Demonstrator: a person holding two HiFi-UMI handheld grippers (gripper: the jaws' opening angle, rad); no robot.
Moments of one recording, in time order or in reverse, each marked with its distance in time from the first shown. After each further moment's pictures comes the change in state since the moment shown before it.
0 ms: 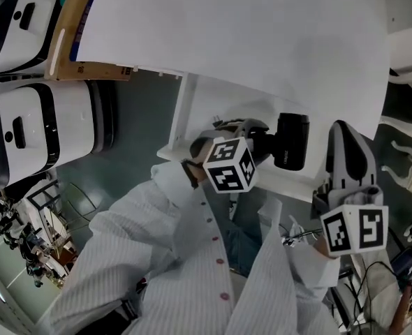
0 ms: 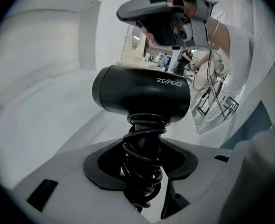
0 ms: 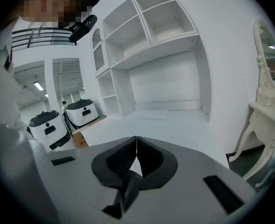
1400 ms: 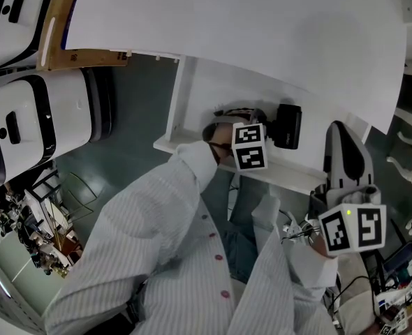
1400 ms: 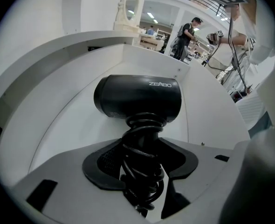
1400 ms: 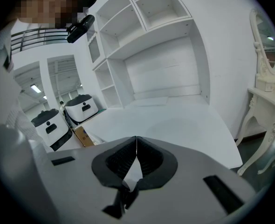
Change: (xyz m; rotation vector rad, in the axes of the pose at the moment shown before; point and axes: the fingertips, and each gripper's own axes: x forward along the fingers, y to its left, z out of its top) left arm 0.097 -0.010 -0.095 0.032 0.272 -0.065; right arm 0.012 0.008 -0.061 0.068 0.093 0.008
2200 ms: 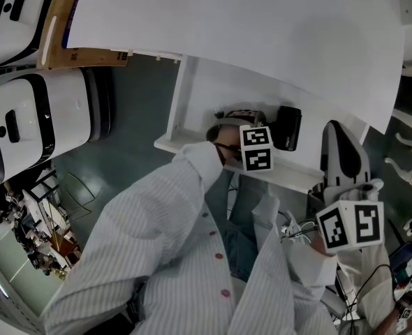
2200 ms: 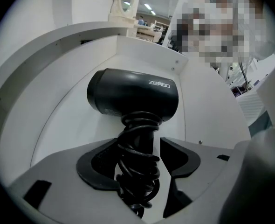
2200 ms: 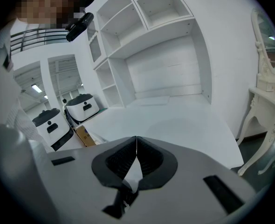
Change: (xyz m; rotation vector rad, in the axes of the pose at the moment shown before) left arm 0.007 -0.007 -0.003 0.030 0.087 -0.019; right arm 0.003 0.007 0.002 -0.005 0.012 0.011
